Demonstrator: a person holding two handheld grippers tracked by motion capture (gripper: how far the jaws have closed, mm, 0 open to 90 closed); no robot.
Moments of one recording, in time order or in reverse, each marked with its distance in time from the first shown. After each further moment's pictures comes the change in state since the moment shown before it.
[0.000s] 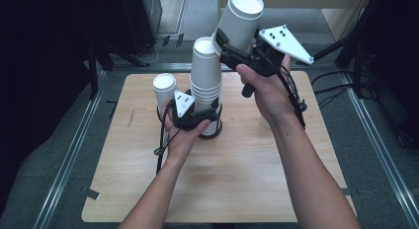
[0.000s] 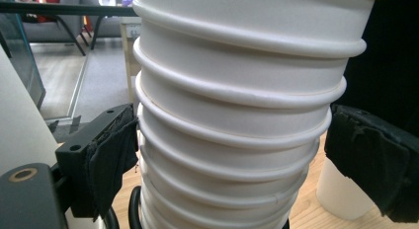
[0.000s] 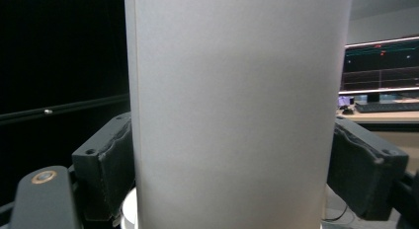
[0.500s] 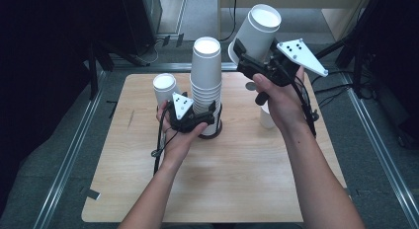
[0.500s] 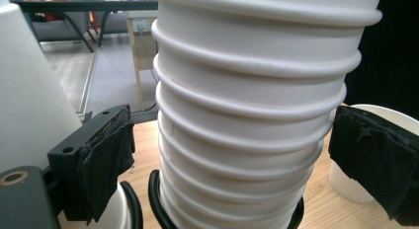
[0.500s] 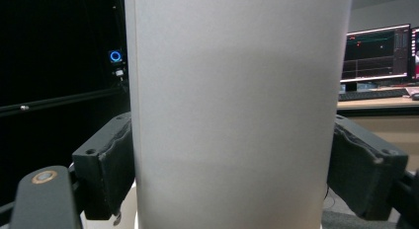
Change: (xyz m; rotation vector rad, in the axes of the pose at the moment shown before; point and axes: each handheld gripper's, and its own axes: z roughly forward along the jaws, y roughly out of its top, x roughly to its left) left arm 0.004 -0.004 -0.006 0.030 0.031 0.038; right arm -0.031 -0.018 -0.020 0.015 -0.058 0.012
